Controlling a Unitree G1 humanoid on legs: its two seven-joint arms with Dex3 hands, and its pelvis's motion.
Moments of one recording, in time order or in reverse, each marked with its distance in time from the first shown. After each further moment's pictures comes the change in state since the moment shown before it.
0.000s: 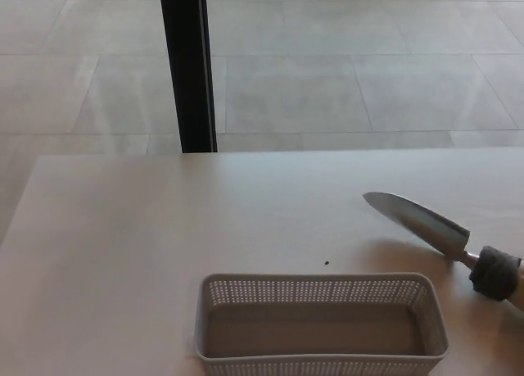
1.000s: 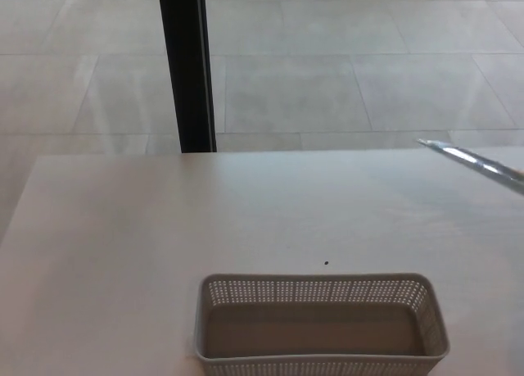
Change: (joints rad) left_arm 0.021 0.001 0.015 -0.016 -0.006 0.000 -0.013; right_arm -0.076 -0.007 -0.263 0.131 -0.058 -0.252 -0.289
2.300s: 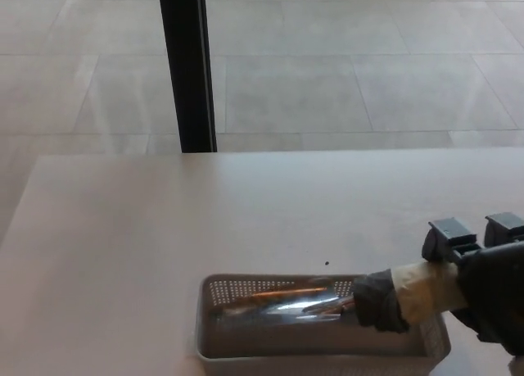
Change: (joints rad) left_arm -0.029 -0.008 0.005 0.011 -0.002 0.002 -0.001; right_arm 0.187 0.091 0.371 -0.434 -0.316 -0.139 -0.076
